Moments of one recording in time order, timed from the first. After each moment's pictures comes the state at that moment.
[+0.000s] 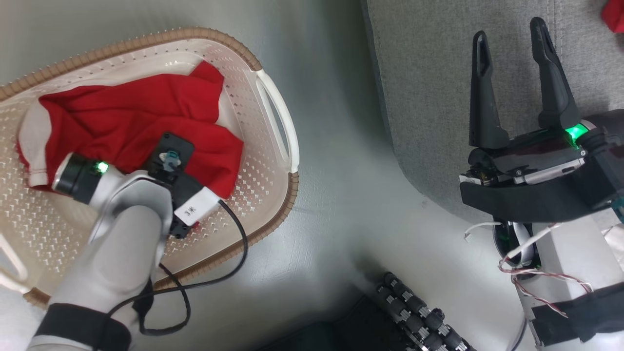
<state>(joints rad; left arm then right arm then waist) -0.84 0.18 -0.45 0.95 0.01 0.06 0.08 -0.55 -0.14 0.26 -0.07 0.19 -0.04 -0.26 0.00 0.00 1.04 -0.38</state>
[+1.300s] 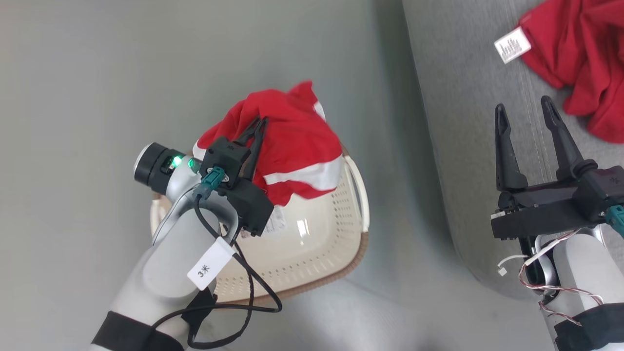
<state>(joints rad) -0.77 0.05 -0.46 0.76 -0.16 -0.05 -0.25 -0.45 -0.20 0.16 0.19 0.17 0.00 -0.26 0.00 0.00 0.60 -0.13</state>
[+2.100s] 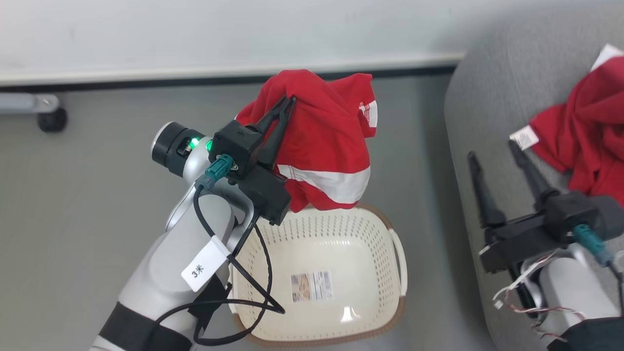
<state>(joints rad) -0.79 0.04 -0.49 0.65 -0.24 -0.09 -0.25 -0.42 -0.23 0.21 0.31 0.14 0.07 -0.26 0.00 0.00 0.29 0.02</state>
